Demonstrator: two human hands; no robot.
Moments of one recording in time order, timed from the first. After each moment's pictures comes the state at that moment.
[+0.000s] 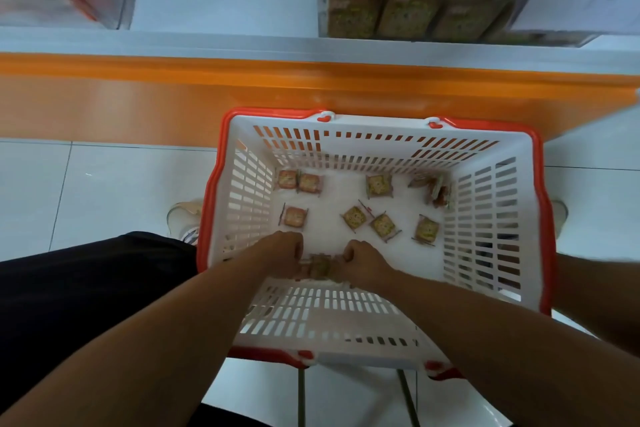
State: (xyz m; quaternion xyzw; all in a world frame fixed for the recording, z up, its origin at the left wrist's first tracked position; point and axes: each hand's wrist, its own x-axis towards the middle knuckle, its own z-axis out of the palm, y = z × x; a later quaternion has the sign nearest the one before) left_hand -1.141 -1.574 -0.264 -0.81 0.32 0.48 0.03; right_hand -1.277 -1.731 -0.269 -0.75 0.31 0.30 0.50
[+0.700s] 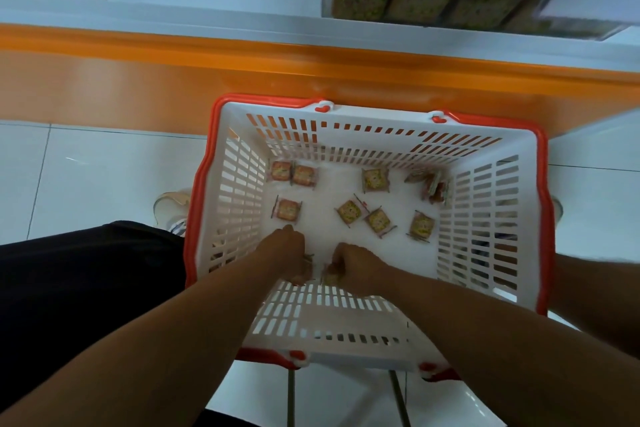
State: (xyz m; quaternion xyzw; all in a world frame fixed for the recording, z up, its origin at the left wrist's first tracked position) left_hand -1.163 -1.596 -0.272 -0.81 0.31 0.49 0.07; right_hand -1.289 -1.736 -0.283 -0.81 0.19 0.38 0.39
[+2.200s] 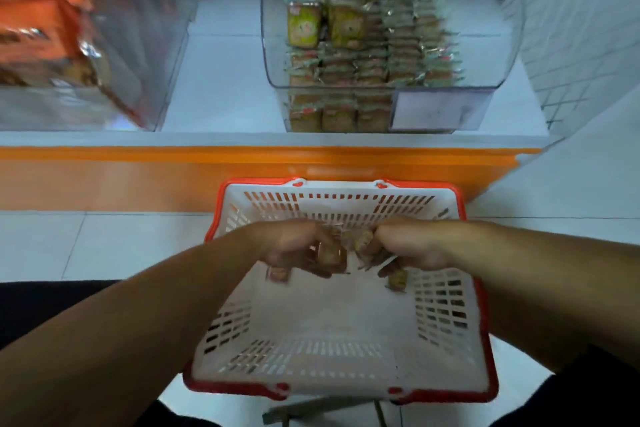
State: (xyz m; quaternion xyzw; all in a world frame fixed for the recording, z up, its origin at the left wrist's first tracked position) left_hand -1.111 -1.687 -0.109 -0.59 0.03 0.71 -0.39; right_hand -1.236 -1.850 -0.064 -0.60 0.37 0.35 0.61
